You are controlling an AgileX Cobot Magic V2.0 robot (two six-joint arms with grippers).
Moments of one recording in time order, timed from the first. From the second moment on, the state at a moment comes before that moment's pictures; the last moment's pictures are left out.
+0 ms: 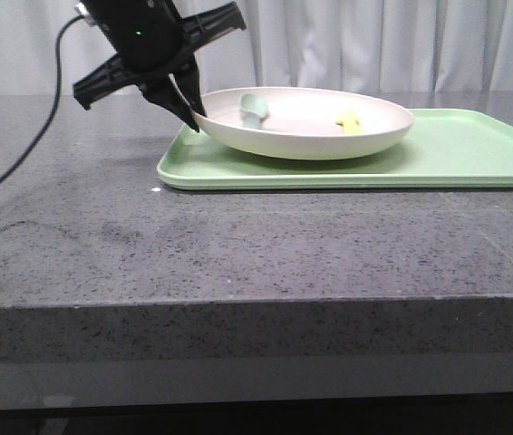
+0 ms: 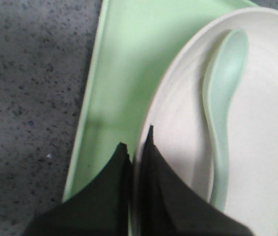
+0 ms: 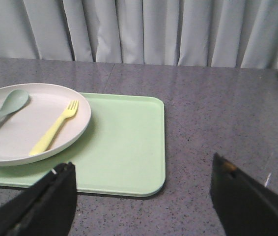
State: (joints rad) left arm -0.47 1.96 -1.66 -0.16 0.67 -0.62; right arm 0.04 0.38 -0.47 0.02 0.31 0.02
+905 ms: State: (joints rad) left arm -0.50 2.01 -1.66 -0.14 0.59 -0.70; right arm 0.04 0.38 -0.47 0.02 0.31 0.02
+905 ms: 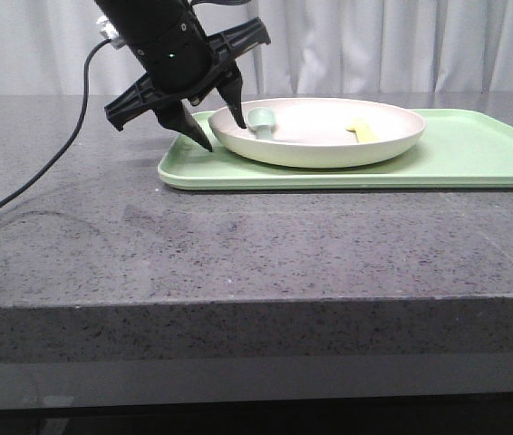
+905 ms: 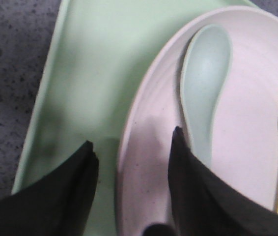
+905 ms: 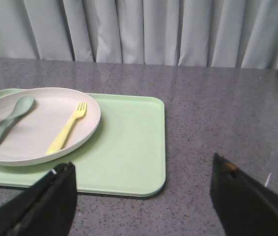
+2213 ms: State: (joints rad) left arm -0.24 1.17 -1.30 -0.16 0.89 -0.07; right arm 0.04 0.38 -0.47 0.02 0.31 0.02
